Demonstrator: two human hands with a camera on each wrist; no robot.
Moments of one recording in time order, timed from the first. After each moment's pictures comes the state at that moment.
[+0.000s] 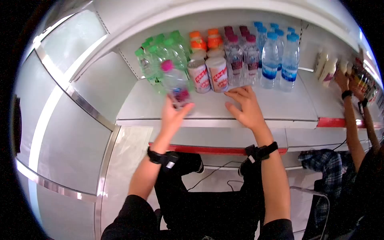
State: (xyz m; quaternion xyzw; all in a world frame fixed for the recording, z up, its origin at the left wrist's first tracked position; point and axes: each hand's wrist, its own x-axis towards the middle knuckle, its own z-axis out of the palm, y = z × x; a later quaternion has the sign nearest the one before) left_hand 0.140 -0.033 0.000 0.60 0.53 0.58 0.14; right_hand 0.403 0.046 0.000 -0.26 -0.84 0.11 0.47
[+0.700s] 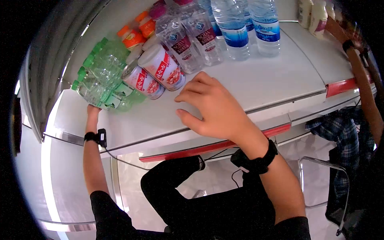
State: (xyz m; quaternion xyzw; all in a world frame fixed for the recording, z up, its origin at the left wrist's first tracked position) left_hand -0.255 0.147 -0.003 0.52 0.74 0.43 0.05; right_hand 0.405 0.046 -0.001 -0.23 -0.80 0.18 0.53
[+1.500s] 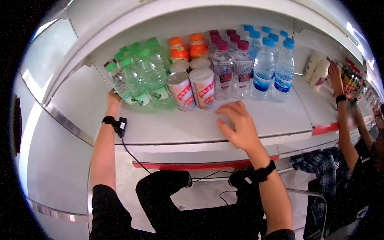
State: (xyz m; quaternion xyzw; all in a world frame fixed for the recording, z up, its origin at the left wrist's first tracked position) left_hand -0.214 0.172 -0.030 0.43 0.81 0.38 -0.09; right_hand 0.402 0.046 0.006 -0.31 -0.83 0.15 0.43
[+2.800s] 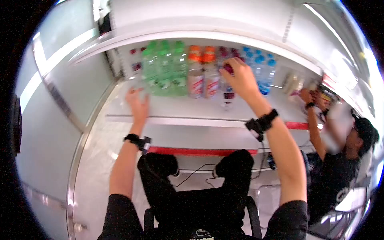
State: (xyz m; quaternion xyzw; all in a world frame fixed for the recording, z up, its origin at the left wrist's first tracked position) left_hand -0.005 -0.018 -0.024 0.54 0.57 0.55 -0.30; right_hand 0.375 0.023 0.160 -0.33 -0.83 -0.04 0.44
